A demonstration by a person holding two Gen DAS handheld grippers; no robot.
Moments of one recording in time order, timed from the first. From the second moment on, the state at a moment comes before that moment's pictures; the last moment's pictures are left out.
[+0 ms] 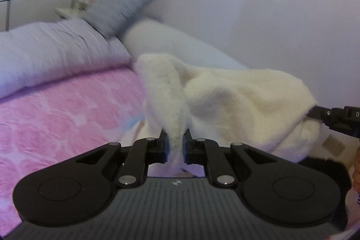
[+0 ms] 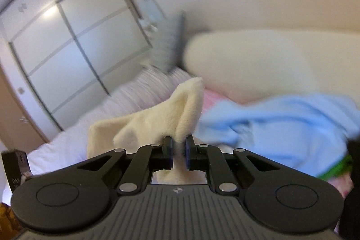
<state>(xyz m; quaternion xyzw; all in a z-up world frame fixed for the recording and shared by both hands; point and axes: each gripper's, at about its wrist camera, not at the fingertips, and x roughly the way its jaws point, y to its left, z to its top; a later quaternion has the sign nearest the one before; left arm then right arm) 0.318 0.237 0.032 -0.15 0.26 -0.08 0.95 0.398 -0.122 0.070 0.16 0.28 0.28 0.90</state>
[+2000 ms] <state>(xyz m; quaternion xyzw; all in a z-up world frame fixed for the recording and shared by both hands) -0.197 0.390 0.099 -0.24 0.44 0.39 0.78 0.032 0.279 0.089 -0.24 0.49 0.52 0.66</state>
